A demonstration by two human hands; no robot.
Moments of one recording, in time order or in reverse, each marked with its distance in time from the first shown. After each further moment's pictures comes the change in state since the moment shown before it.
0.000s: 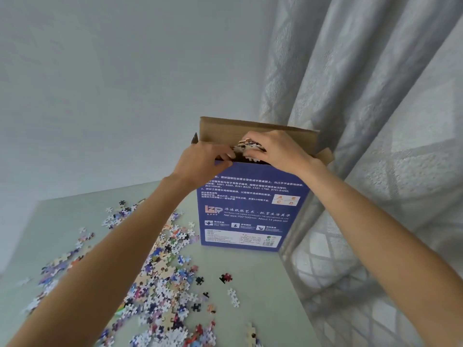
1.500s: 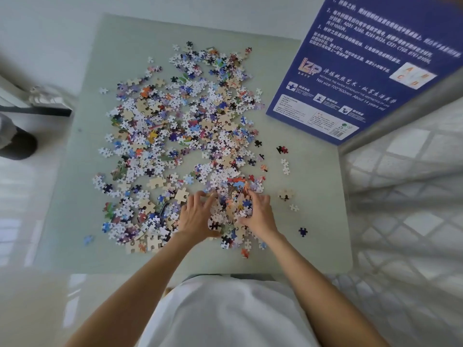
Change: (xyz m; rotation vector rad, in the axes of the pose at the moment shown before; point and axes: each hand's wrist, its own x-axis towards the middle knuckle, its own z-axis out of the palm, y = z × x) left_hand -0.461 0.002 0.148 0.077 -0.639 -0.765; right_hand -0.283 -0.263 0.285 0.409 -0.646 0.747
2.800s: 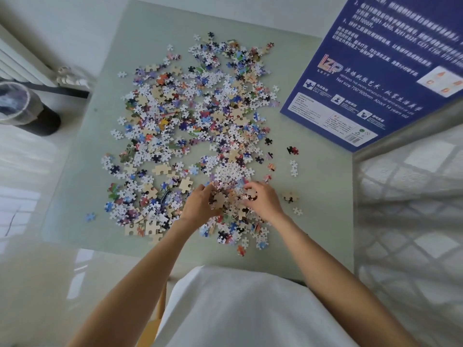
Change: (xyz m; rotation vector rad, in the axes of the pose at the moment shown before) left_hand 0.007 0.012 -0.008 -0.387 0.078 -0.168; right_hand 0.033 -0.003 -0.032 -0.070 -0.112 -0.228
